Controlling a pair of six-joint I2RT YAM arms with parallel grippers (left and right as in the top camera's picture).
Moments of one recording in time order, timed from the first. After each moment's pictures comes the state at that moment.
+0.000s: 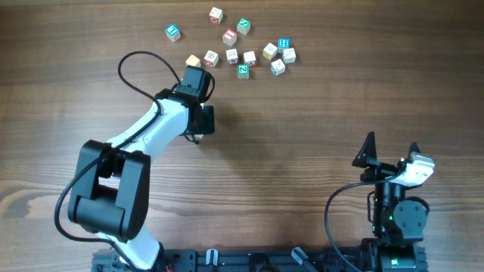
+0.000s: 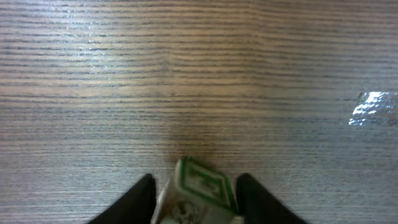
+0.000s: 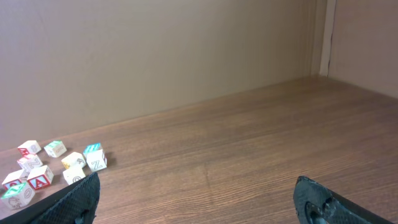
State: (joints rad) left arm -0.31 1.83 1.12 -0.63 -0.07 -0.34; right arm 0.00 0.05 0.01 0.02 0.20 0.17
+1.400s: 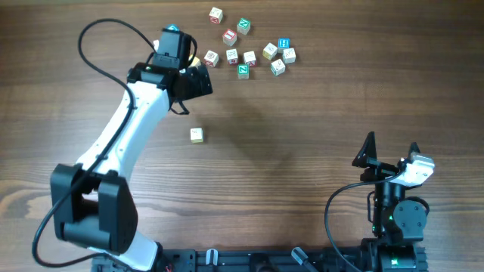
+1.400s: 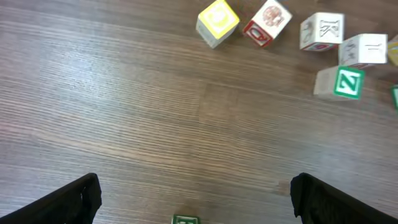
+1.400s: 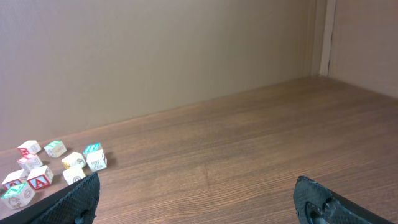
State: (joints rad) left arm -0.24 1.74 1.37 -0.74 -0.12 -0.44; right arm 0.00 0.05 0.01 0.02 0.20 0.17
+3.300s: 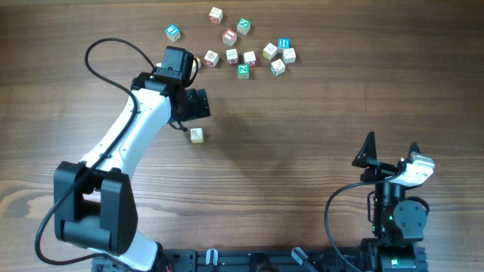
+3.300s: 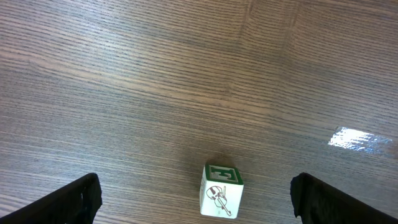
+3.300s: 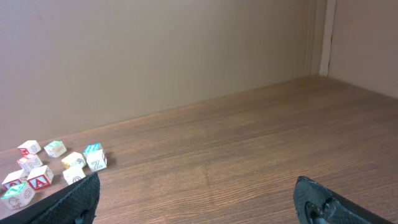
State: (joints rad) left arm -0.24 1.74 1.27 -0.84 -0.12 -0.44; right arm 0.00 0.05 0.01 0.02 0.20 0.17
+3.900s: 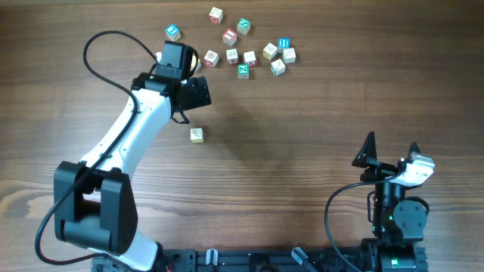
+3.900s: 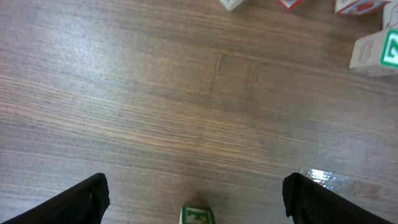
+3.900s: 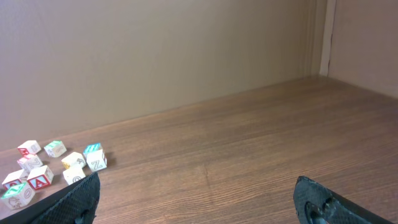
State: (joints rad) left arm -0.24 1.74 1.26 -0.69 -0.12 -0.44; right arm 0.00 0.05 0.01 0.02 0.20 0.17
